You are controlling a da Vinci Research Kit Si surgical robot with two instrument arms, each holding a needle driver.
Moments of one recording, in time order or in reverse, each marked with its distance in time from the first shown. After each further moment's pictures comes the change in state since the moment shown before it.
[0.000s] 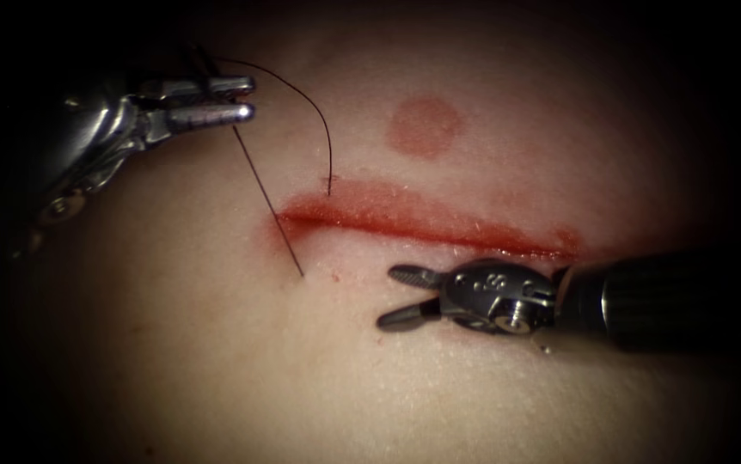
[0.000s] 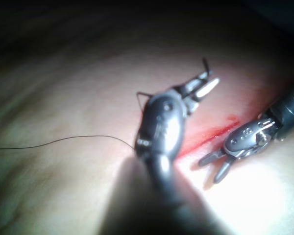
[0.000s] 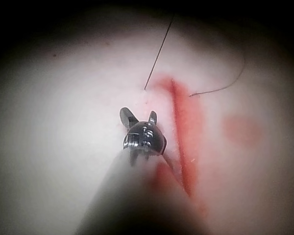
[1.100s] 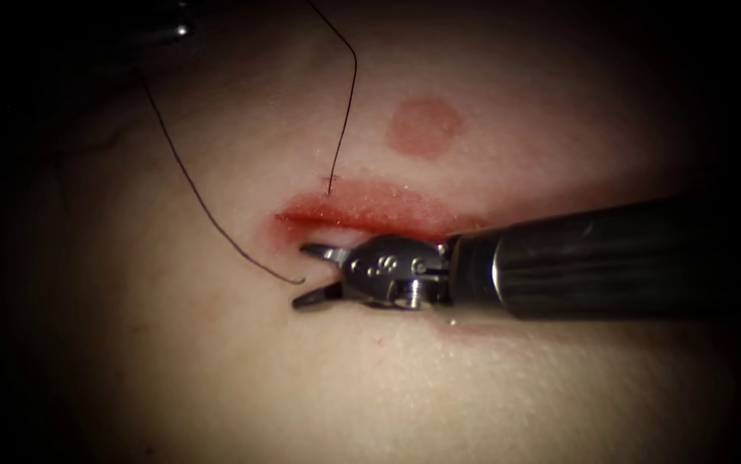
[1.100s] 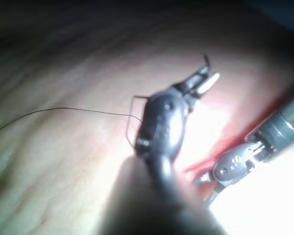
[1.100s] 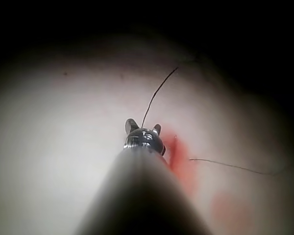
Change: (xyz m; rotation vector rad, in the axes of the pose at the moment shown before) right arm 0.005 -0.001 0.009 -0.060 -0.087 -0.343; left arm 0.003 -0.002 -0.004 0.011 0.027 0.070
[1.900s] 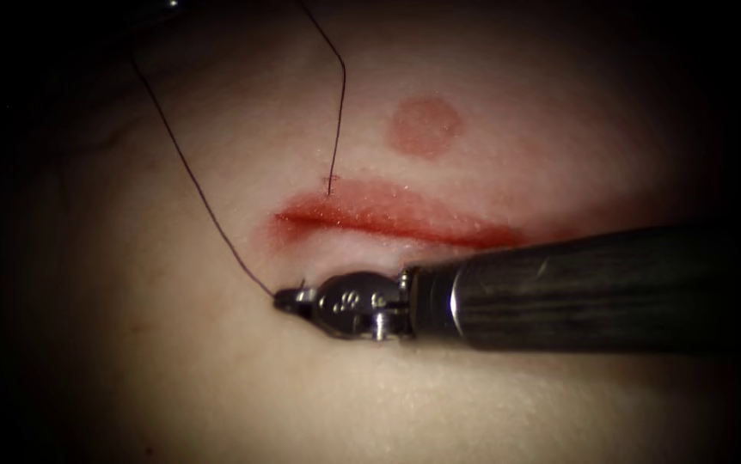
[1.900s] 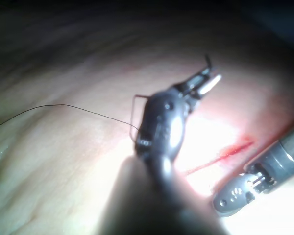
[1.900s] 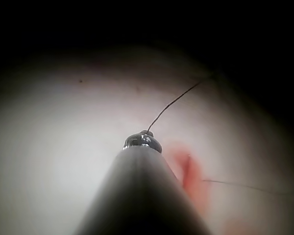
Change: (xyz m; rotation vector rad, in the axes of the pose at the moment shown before) right arm 0.001 -0.005 0.000 0.055 -0.084 -0.061; left arm 0.001 0.000 0.001 0.011 0.028 -0.010
